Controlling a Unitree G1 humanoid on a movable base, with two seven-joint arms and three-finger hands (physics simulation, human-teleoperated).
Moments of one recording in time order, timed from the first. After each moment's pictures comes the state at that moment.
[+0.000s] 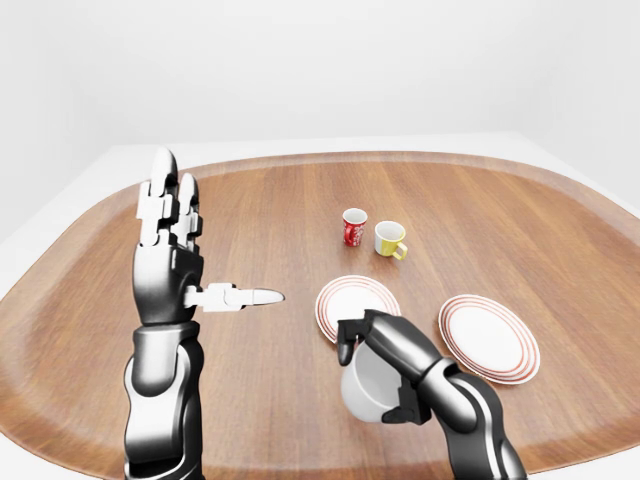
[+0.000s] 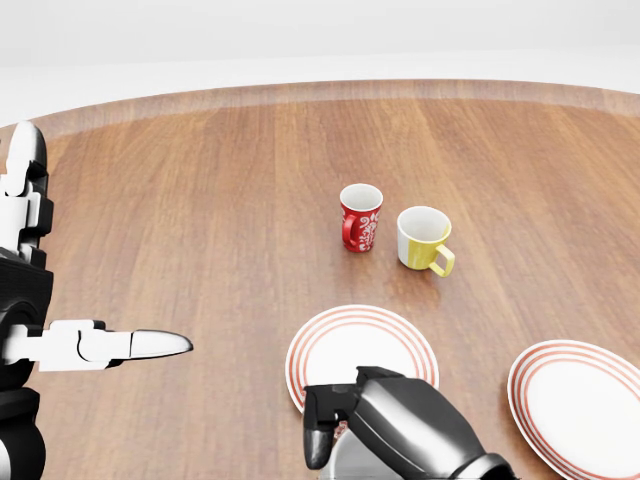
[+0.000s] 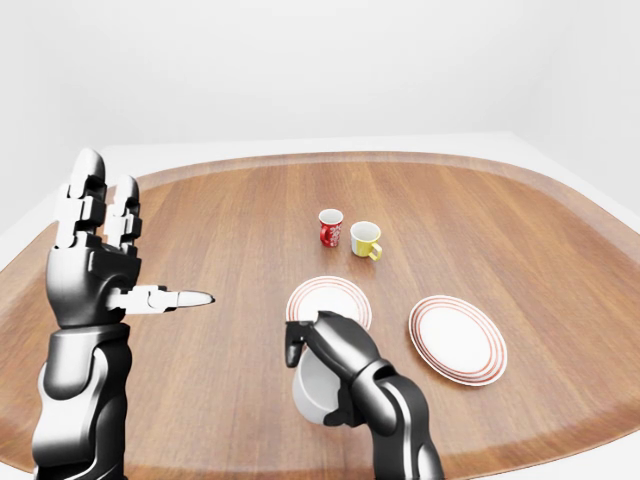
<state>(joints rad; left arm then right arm) -0.08 0.07 0.14 -0.58 -0.04 0.09 -0.07 0.19 -0.07 0.24 -0.55 -0.92 0.09 0.70</state>
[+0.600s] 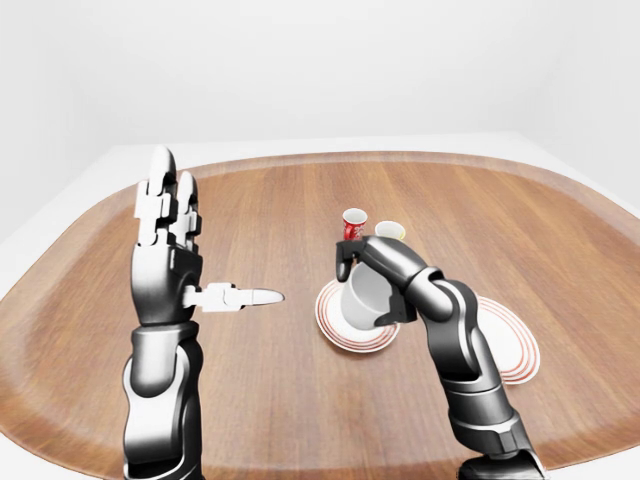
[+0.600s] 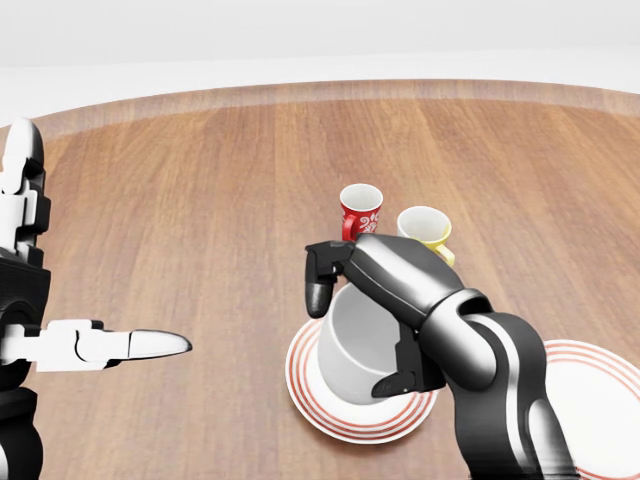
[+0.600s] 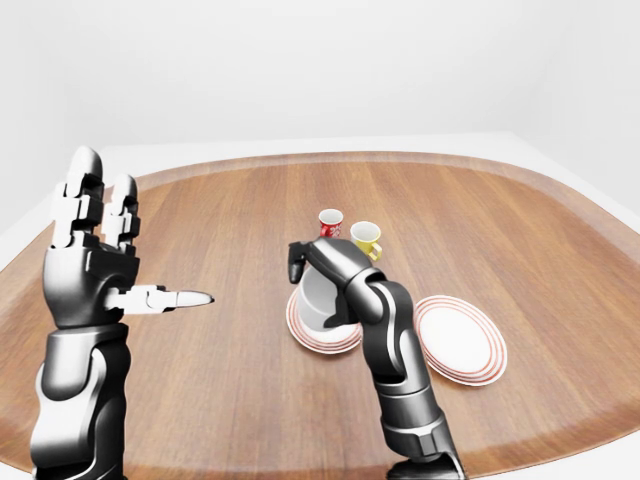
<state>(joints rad) -0.08 0.07 0.14 -0.59 -0.04 0.09 -0.07 -0.34 -0.08 0.09 -0.20 -0.88 0.09 0.70</state>
